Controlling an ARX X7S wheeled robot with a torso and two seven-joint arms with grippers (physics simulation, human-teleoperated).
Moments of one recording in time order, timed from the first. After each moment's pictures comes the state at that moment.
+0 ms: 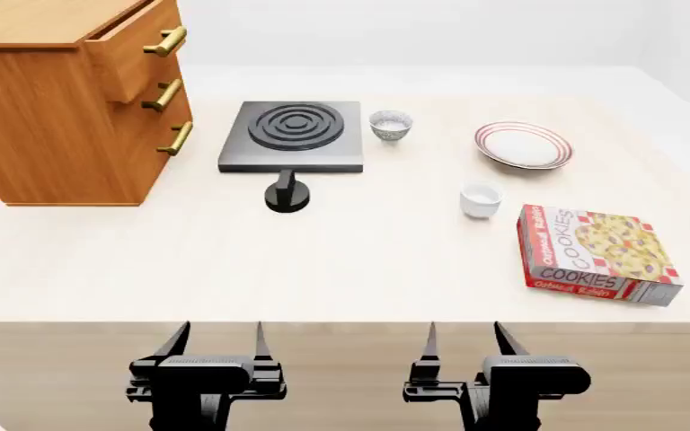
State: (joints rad) left arm 0.00 0.00 0.00 0.00 0.00 0.00 0.00; right arm 0.00 0.00 0.00 0.00 0.00 0.00 0.00
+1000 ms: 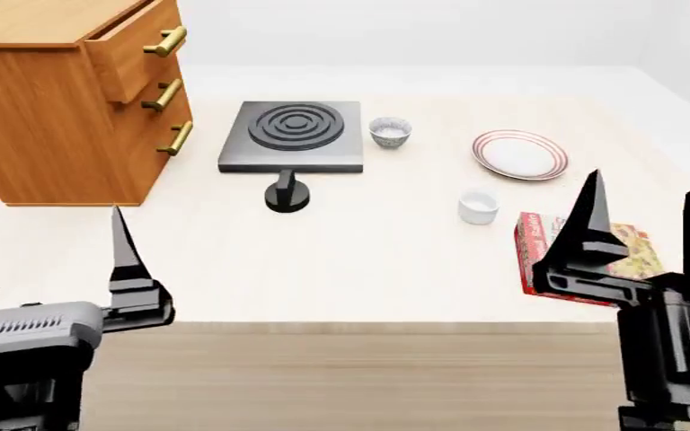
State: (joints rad) left arm -0.01 -0.18 -0.13 0.86 -0.05 -0.45 -0.15; right arm 0.13 0.19 0.25 -0.85 0.46 0.51 0.18
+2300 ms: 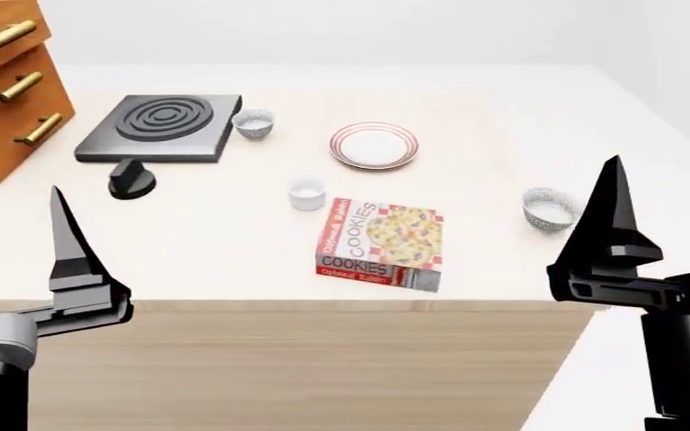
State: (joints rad) left arm -0.01 -0.25 -0.19 1.00 -0.10 -0.50 -0.21; right arm 0.13 0.26 0.30 -0.92 0.60 0.52 0.20
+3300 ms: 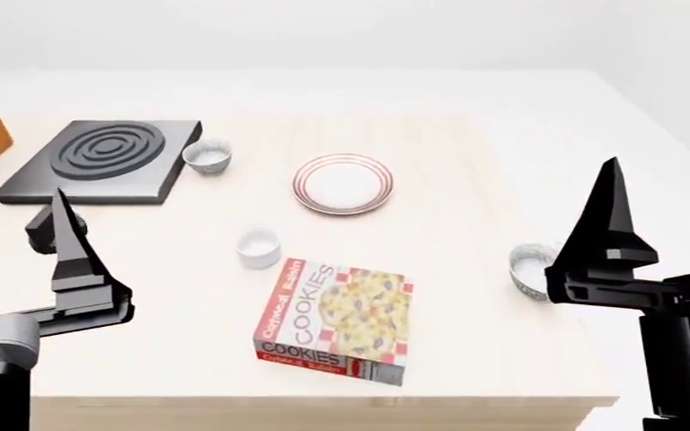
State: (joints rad) left arm 0.00 -0.27 -0.18 0.99 -0.12 -0.48 -0.24; right arm 0.11 0.29 0.27 -0.91 0.58 0.46 0.22
